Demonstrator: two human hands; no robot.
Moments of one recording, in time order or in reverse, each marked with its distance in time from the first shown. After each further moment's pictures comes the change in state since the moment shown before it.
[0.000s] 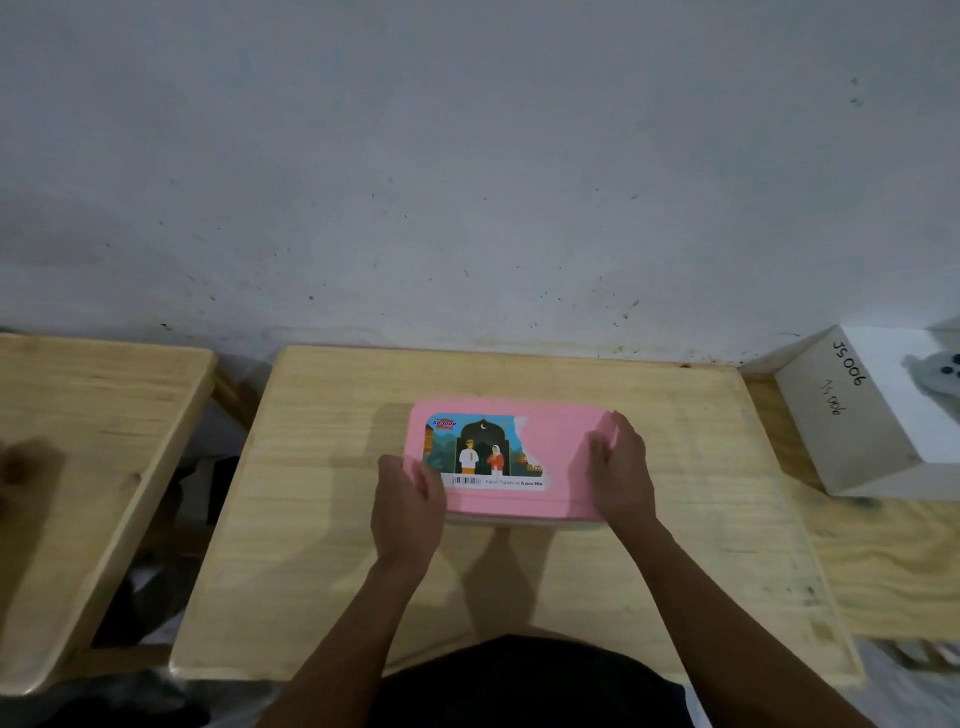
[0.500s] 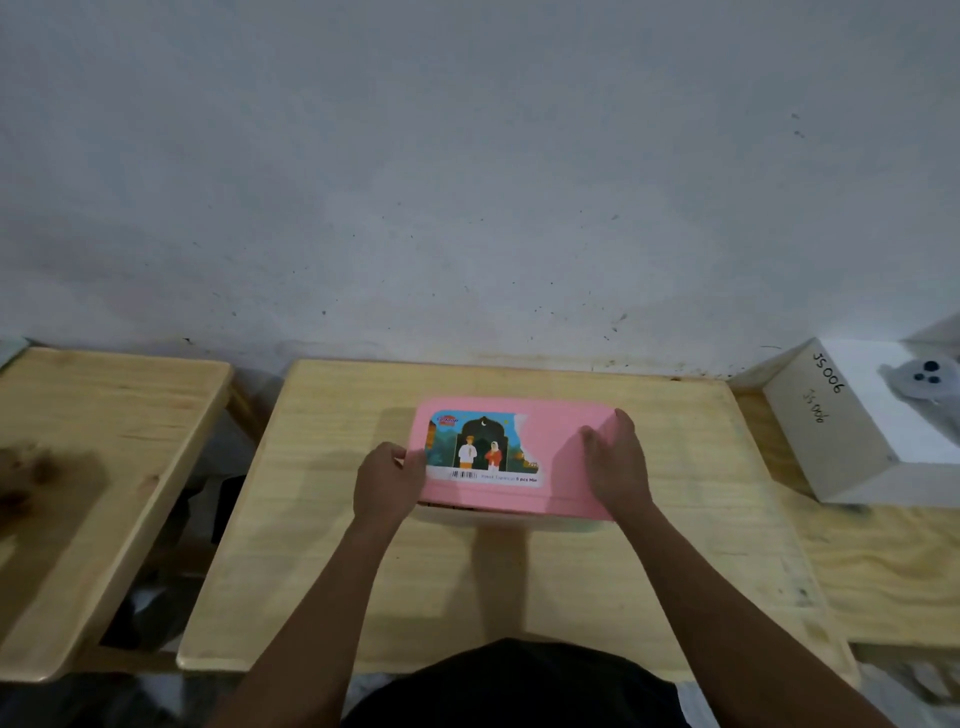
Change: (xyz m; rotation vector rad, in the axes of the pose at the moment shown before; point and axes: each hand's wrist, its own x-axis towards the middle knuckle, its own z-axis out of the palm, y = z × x) left_hand 0.030 0.009 -0.030 -0.024 -0.185 -0.100; right_hand -0.003 -0.015 -0.016 0.112 -0.013 0.056
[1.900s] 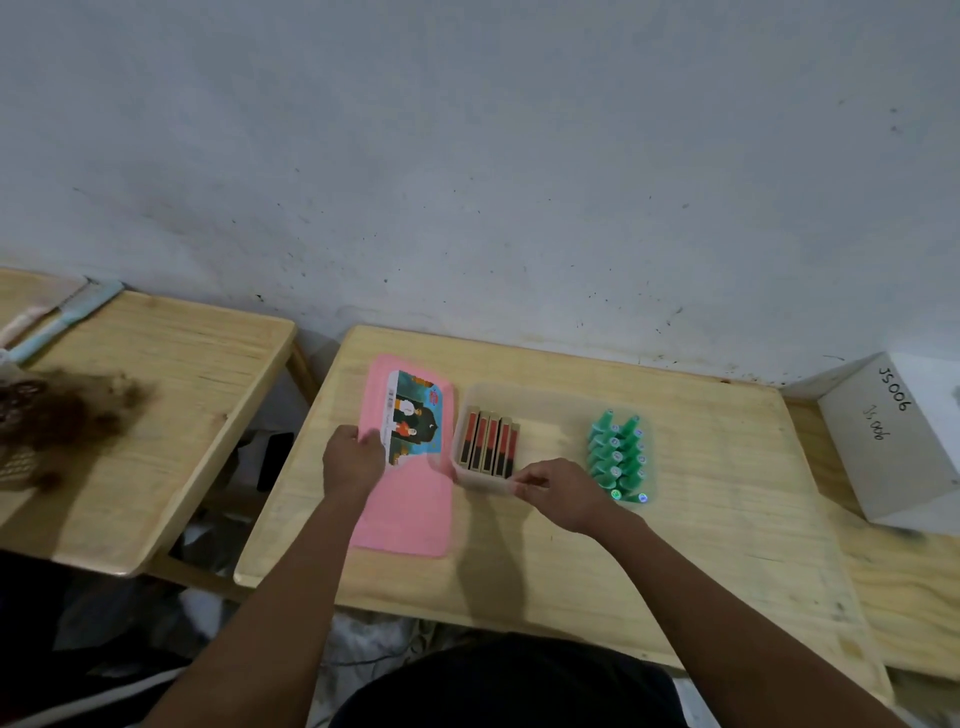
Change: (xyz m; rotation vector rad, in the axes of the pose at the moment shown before) left_hand -0.004 -0.050 -0.066 -0.134 0.174 -0.275; right_hand -0.061 -0.019 0.054 -0.332 -0.684 -0.380
